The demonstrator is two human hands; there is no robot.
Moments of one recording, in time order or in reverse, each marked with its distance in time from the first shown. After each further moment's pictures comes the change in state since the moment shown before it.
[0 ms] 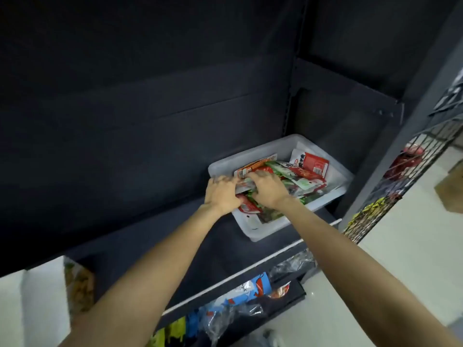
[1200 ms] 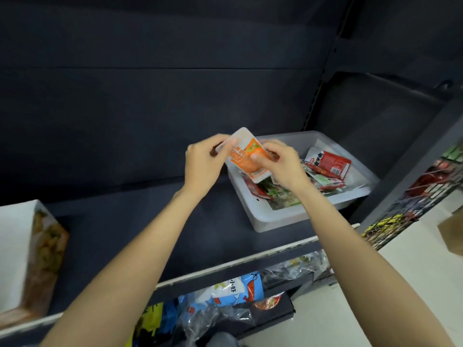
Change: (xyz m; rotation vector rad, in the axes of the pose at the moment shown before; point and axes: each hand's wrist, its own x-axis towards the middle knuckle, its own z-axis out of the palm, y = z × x) left_hand -0.062 -0.025 -0.019 -0.869 0.730 0.024; right_hand -0.009 -0.016 0.005 0.642 0.333 -0.179
